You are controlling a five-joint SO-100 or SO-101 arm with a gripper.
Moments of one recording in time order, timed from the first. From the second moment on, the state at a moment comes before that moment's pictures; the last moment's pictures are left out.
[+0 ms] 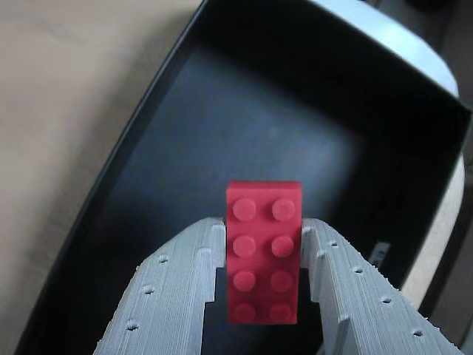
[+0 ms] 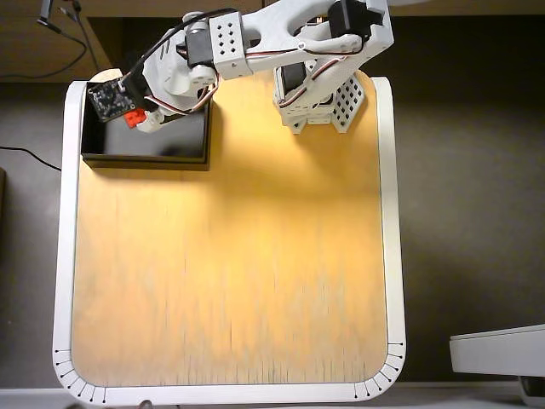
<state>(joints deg) 82.7 119.6 126.2 46.6 200.7</state>
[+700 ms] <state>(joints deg) 83.7 121.2 125.6 50.2 199.7</state>
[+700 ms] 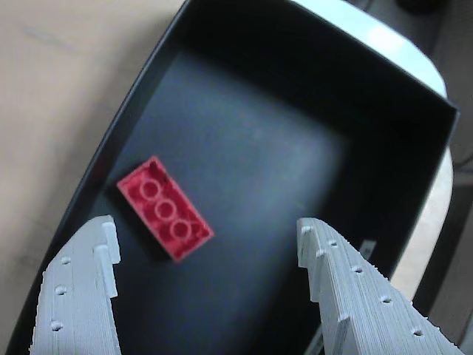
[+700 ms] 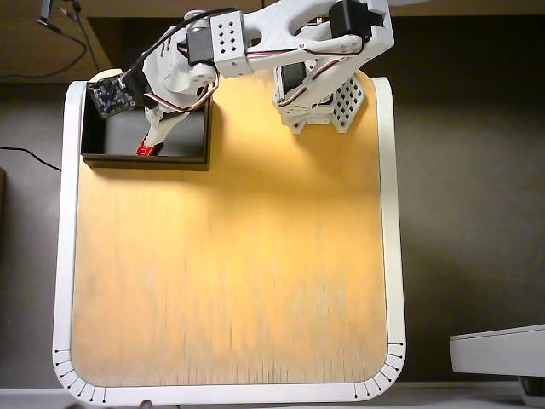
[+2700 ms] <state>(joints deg) -3.9 183.3 165.8 61.0 179.6</state>
